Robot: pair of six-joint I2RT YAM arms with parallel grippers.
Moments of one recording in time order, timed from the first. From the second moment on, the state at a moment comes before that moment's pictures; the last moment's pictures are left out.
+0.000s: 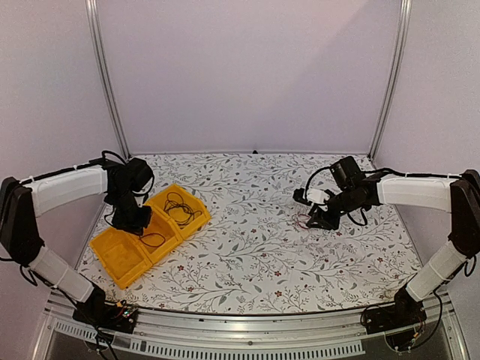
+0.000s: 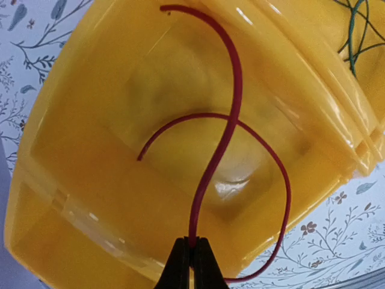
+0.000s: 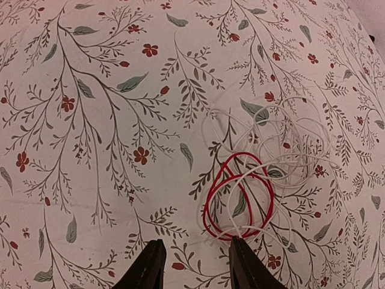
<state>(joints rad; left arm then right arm) -0.39 1.45 1.02 -1.06 -0.11 -0.41 0.50 1.55 0.95 -0.40 -0.30 -0.70</state>
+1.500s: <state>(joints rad) -0.66 1.43 1.11 -0.09 0.02 -0.06 0.45 1.59 1.03 -0.43 -0.36 -0.62</state>
